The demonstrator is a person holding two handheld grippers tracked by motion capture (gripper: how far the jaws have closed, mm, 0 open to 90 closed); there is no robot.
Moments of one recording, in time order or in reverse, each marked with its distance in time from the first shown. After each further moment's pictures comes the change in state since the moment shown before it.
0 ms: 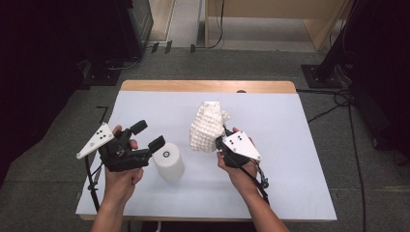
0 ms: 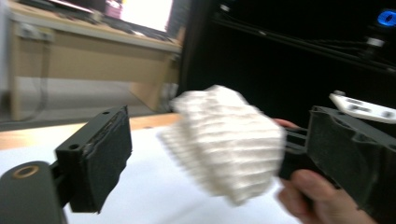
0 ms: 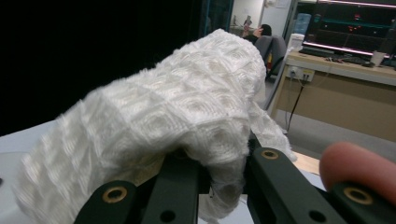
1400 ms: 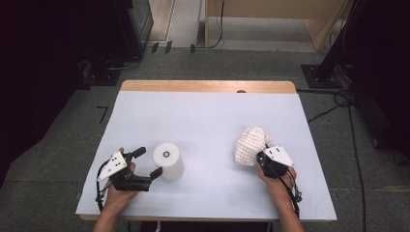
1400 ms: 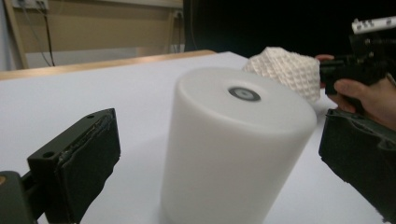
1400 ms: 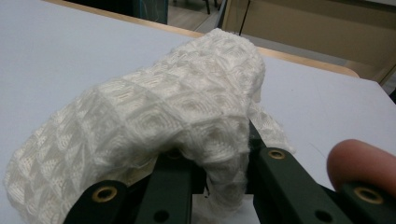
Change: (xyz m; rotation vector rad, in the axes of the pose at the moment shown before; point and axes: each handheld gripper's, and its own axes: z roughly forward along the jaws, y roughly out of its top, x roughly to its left) left arm 0.048 -0.118 -0.004 0.194 -0.035 0.180; right arm -0.098 -0.111 -0.031 0.273 -0.190 0.026
